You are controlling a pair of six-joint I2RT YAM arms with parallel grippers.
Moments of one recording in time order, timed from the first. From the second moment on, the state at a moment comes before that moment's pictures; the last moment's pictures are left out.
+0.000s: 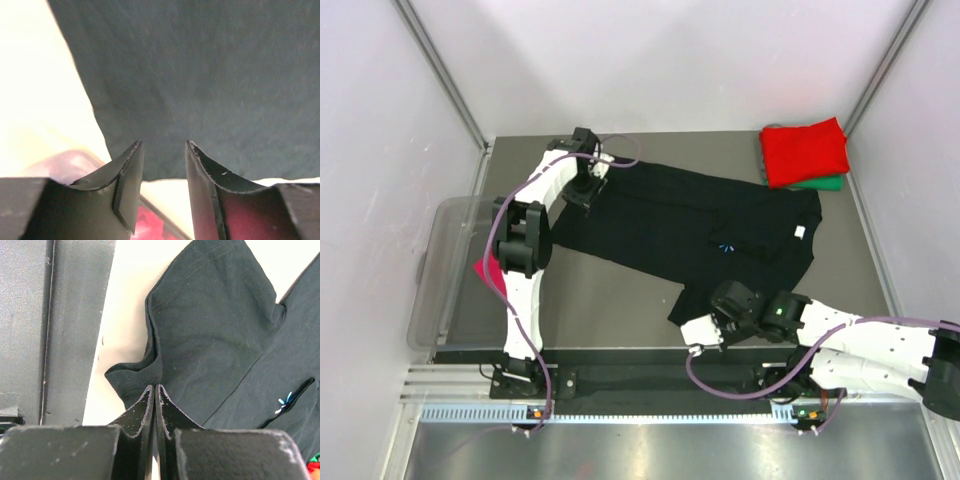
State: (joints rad) left arm -0.23 2.24 1.98 -1.03 -0.05 0.26; right arm 1.06 0.95 0.55 -0.70 -0.02 -0.88
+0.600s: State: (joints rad) left arm -0.23 2.18 1.78 -1.19 -0.10 0.39; right arm 1.03 0.95 0.55 -0.70 -0.02 -0.87
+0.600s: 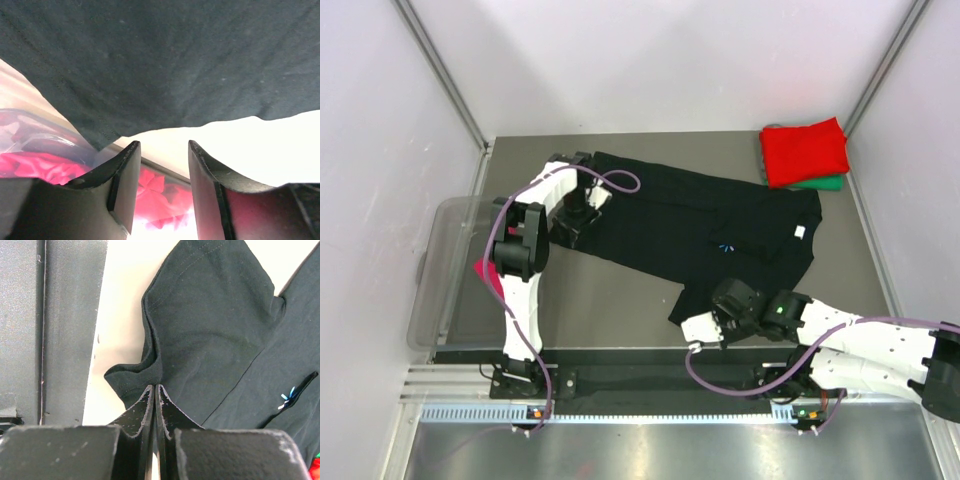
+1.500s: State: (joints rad) left arm -0.23 2.23 1.75 -1.16 -0.12 0.43; right arm 1.00 0.95 0.55 -0.70 -0.03 -0.87
